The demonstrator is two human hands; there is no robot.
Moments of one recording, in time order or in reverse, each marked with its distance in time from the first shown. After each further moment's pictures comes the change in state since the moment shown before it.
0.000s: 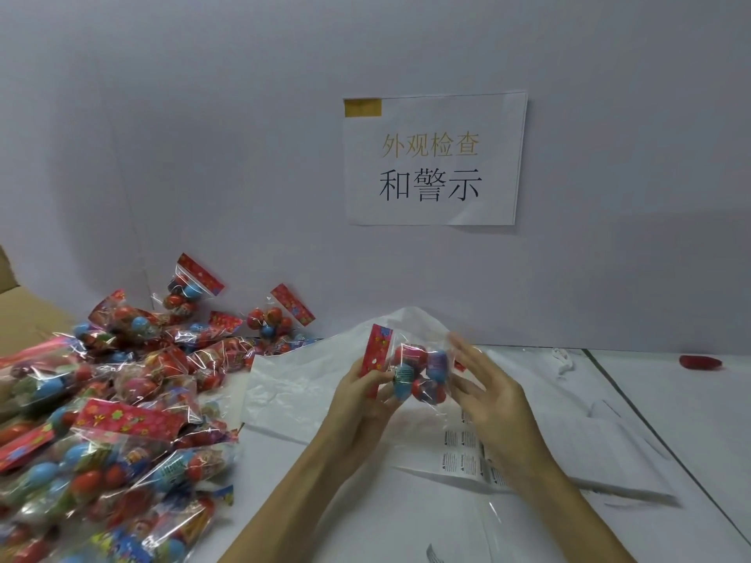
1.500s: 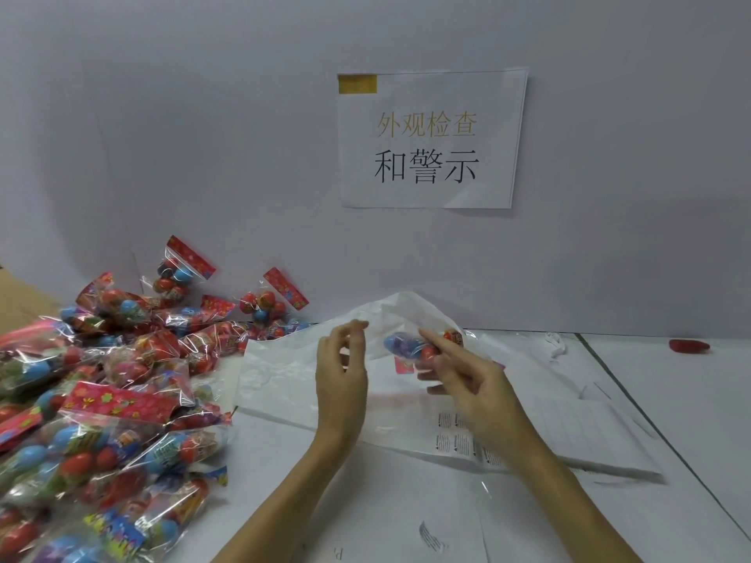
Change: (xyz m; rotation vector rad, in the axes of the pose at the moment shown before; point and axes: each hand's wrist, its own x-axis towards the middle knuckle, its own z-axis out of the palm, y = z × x) left_hand 0.000 -0.009 0.001 0.631 0.350 0.495; right_hand -0.002 -0.001 0.001 -0.041 -0.100 -0.097
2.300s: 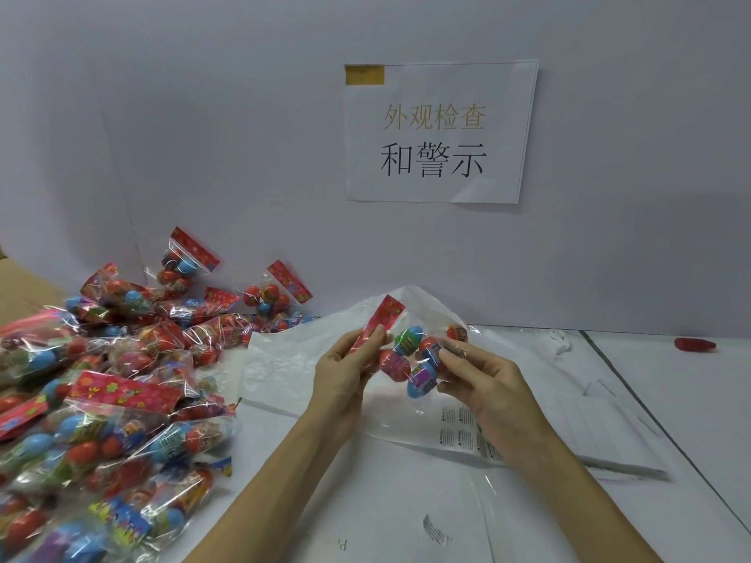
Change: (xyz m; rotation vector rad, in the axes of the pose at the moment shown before) left_hand 0.013 0.000 -0.010 -0.440 -0.150 -0.420; right_hand 0.005 0.001 -0.001 0.413 0.054 0.216
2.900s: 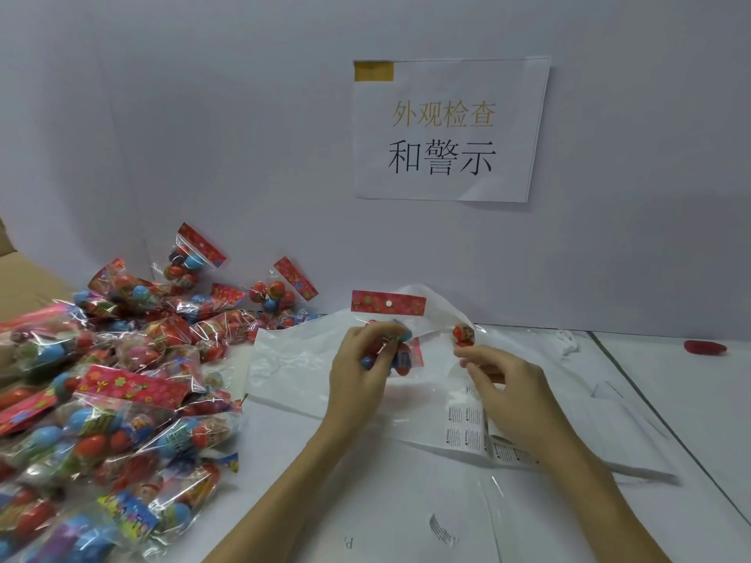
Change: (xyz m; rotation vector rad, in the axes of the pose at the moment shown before) left_hand 0.001 -0.018 -0.006 0.586 -0.053 0.592; right_hand 0.000 -0.001 -0.024 -0.855 0.131 -0.212
